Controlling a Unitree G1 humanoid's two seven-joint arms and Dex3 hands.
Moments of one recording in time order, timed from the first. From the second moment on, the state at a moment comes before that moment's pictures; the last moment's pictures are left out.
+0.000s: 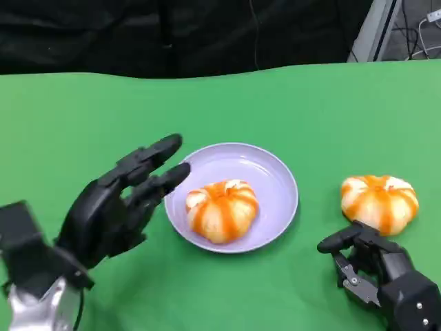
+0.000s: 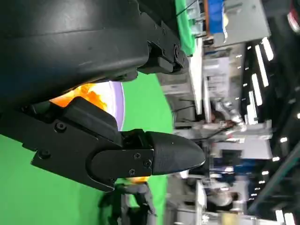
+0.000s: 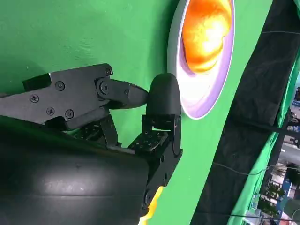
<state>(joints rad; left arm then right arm) -0.23 0.09 0.05 0.53 -0.40 -0.42 -0.71 -0.15 -0.04 0.06 0.84 -0.16 -0.70 -0.12</state>
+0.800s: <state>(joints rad) 0.02 0.08 0.29 0.45 -0.60 -0.34 -0.80 -0.15 -0.04 0.05 0.84 -0.15 -0.70 -0.10</state>
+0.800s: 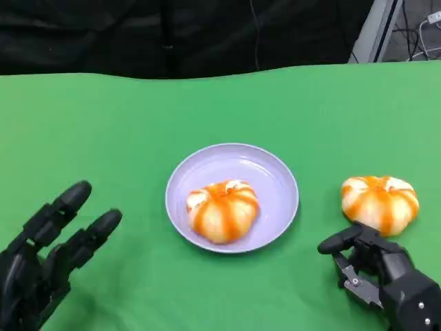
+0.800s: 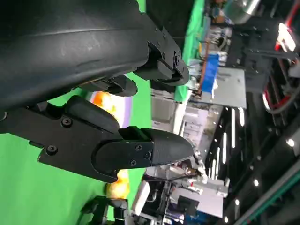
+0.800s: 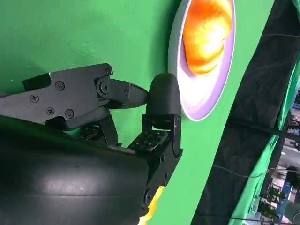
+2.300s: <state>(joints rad) -0.02 0.00 0.42 0.57 -0.52 -0.32 -0.54 -0.15 -0.04 0.04 0.86 -0.14 -0.71 -0.07</state>
